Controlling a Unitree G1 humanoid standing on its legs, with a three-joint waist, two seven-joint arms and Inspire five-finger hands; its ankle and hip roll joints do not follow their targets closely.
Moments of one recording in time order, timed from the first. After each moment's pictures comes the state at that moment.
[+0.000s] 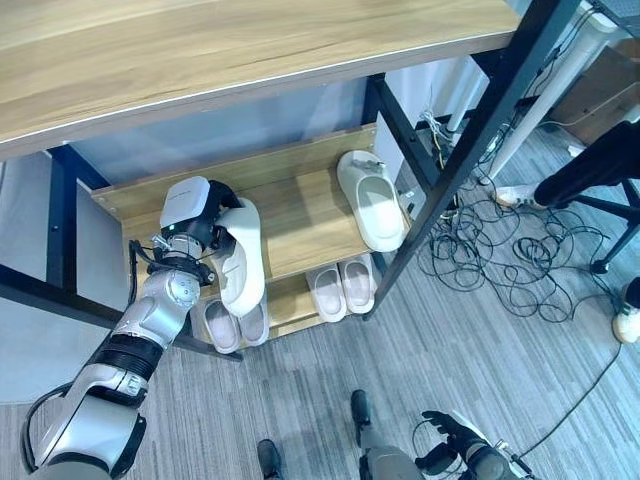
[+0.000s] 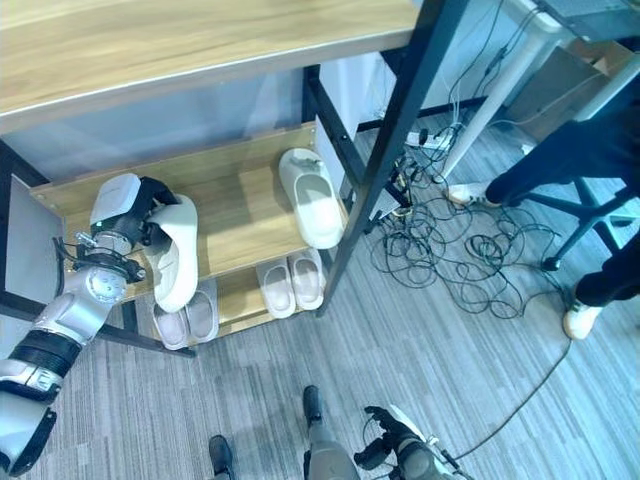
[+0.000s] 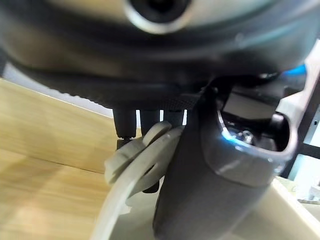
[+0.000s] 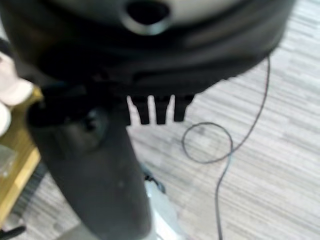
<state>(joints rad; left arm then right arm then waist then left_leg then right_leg) -0.64 0.64 -0.33 0.55 0.37 -0.02 0.29 -0.04 -0.41 0.38 1.00 -0.21 -0.09 -0.03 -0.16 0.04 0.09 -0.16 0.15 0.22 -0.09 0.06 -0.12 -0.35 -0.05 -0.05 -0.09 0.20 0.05</state>
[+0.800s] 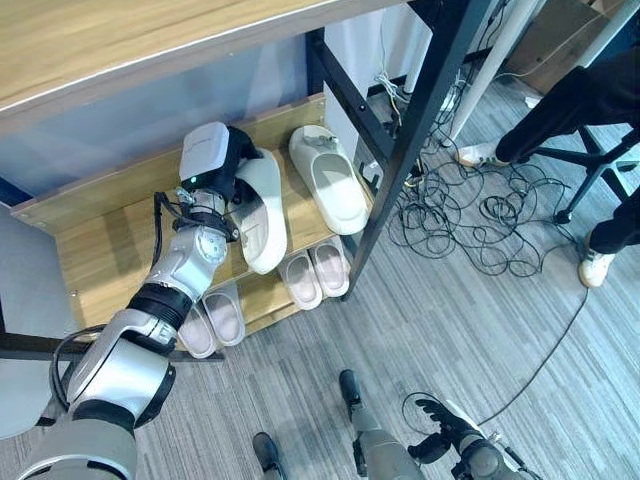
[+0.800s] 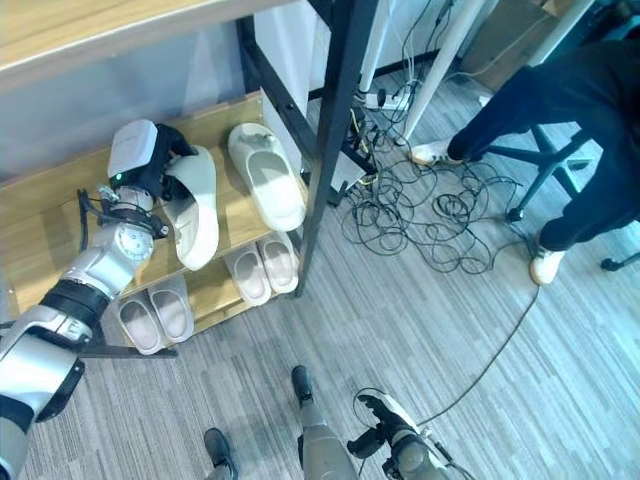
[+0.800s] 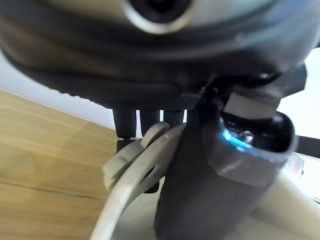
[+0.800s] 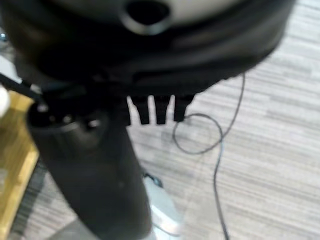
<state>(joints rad) -0.96 0.57 -0.48 0.77 0.35 0.01 0.39 -0.05 -0.41 0.43 0.93 -0.15 -0.10 -0.06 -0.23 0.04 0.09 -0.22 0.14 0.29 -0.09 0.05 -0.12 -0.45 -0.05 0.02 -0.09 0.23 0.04</state>
